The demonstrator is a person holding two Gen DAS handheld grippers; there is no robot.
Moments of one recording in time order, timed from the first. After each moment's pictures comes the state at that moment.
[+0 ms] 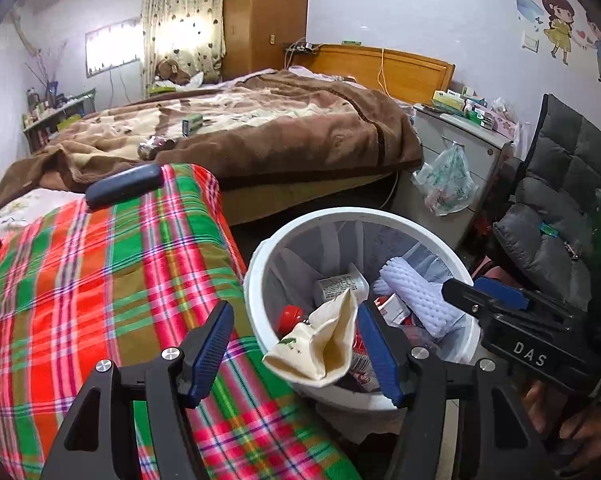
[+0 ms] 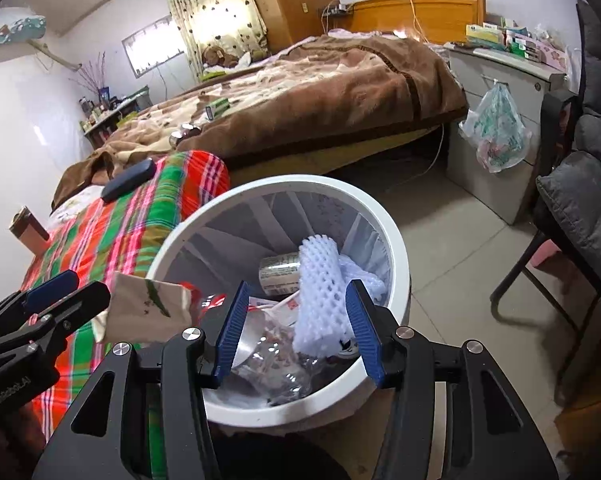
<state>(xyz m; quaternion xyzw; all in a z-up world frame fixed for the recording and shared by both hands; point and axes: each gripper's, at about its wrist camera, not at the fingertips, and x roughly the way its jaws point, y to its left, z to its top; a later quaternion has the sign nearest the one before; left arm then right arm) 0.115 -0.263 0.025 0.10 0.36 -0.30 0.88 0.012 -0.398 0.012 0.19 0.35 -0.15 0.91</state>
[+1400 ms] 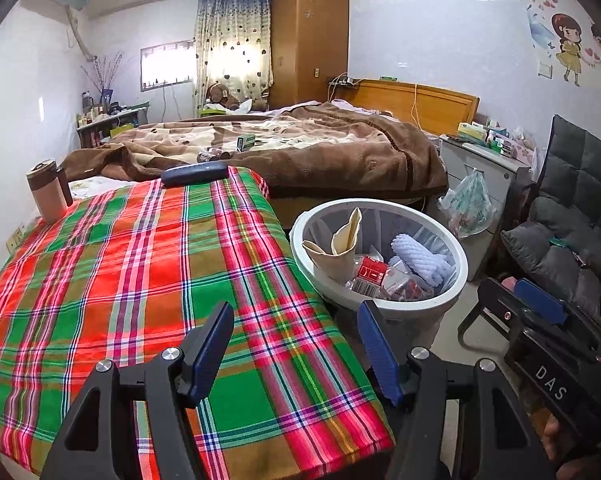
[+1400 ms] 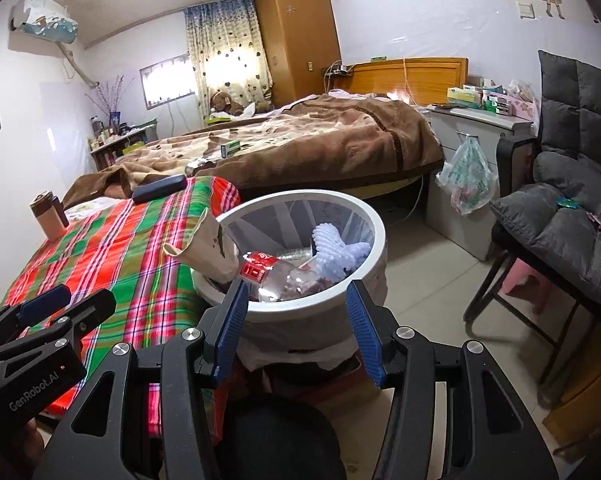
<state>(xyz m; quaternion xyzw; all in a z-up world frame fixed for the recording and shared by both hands) 0.000 -0.190 0.022 0.06 0.30 -0.23 0.92 -0.056 -0.322 0.022 0.12 0.26 -0.19 0.94</state>
